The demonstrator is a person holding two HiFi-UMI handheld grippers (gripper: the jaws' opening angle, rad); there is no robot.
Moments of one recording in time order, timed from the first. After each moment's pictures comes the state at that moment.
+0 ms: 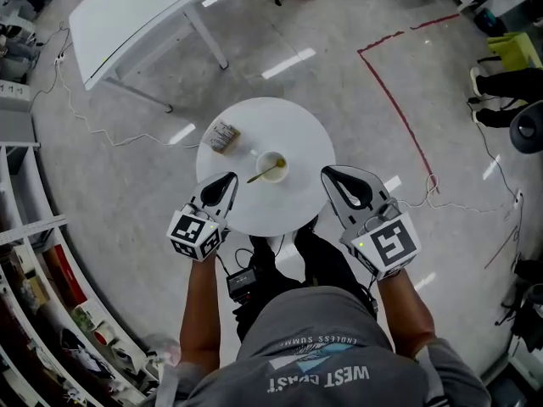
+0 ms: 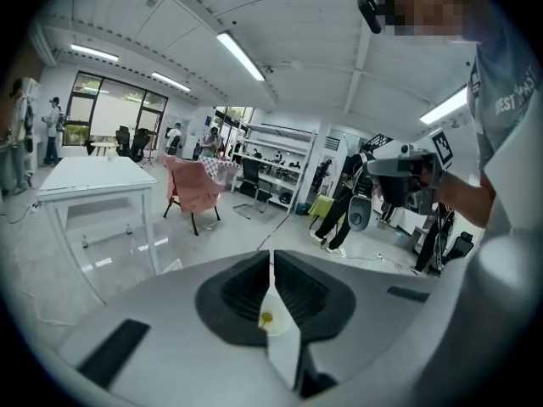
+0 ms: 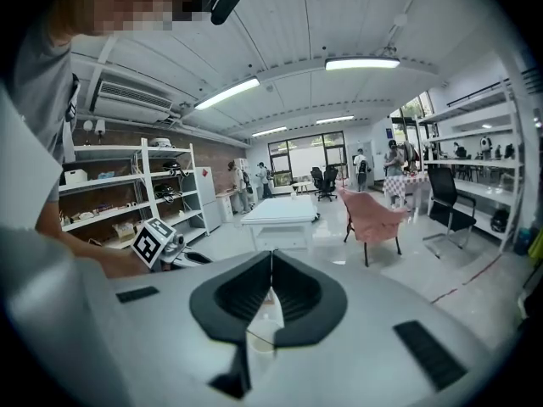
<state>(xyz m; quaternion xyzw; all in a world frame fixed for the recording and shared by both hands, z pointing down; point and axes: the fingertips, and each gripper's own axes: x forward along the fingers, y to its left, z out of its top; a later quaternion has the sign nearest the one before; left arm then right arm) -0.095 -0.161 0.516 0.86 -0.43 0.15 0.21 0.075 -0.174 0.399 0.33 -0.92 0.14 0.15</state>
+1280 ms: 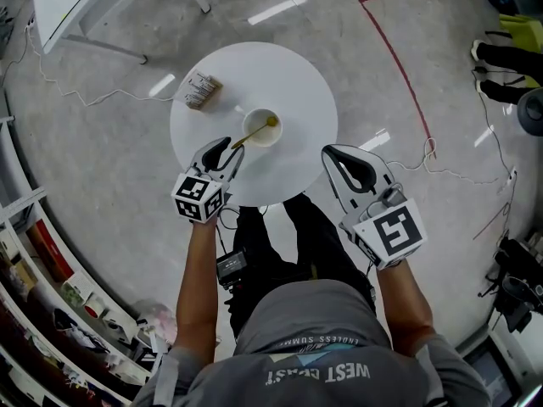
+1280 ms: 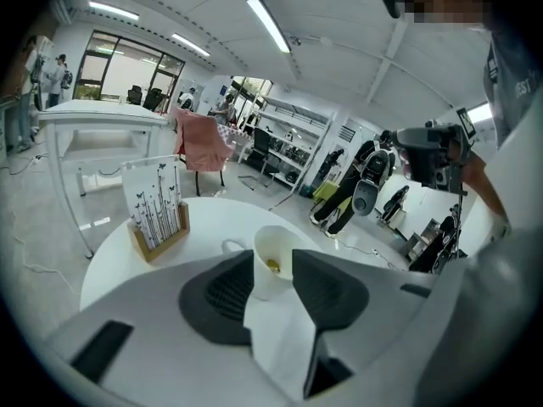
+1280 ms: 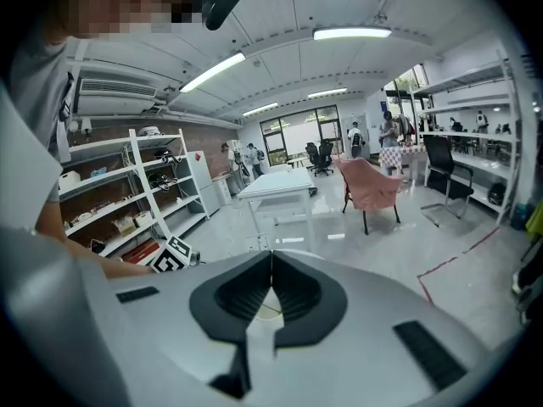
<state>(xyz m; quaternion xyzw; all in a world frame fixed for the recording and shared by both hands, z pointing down) -0.081 -0.142 0.658 0.83 -0.42 0.18 0.31 0.076 -0.162 0.469 0.33 -0.91 0.19 0.19</state>
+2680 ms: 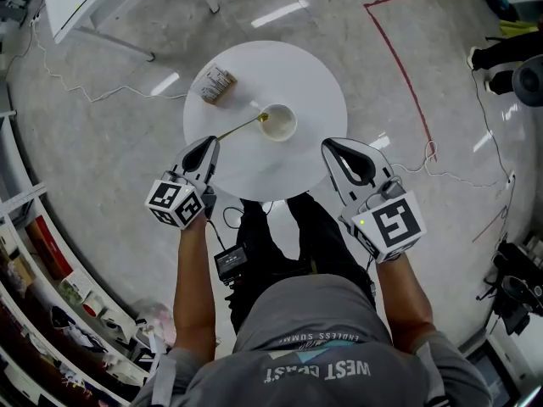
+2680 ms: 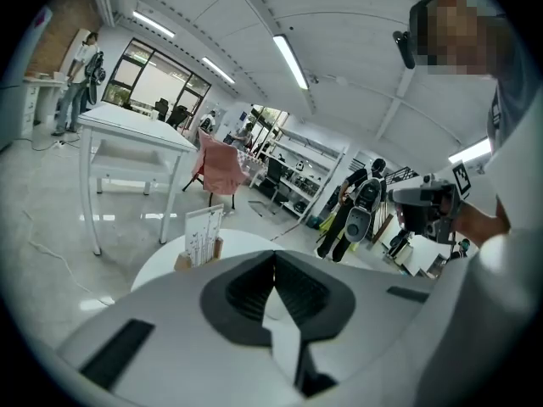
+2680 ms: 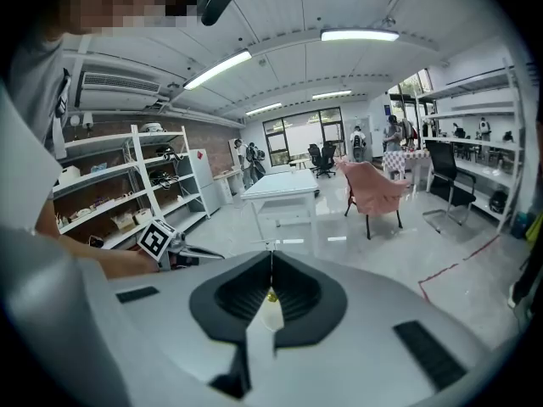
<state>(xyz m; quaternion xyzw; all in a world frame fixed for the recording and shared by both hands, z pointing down) -0.152 -0.146 0.590 0.82 -0.48 0.07 0.31 0.047 -0.160 0.461 0.33 -0.90 0.18 0.21</state>
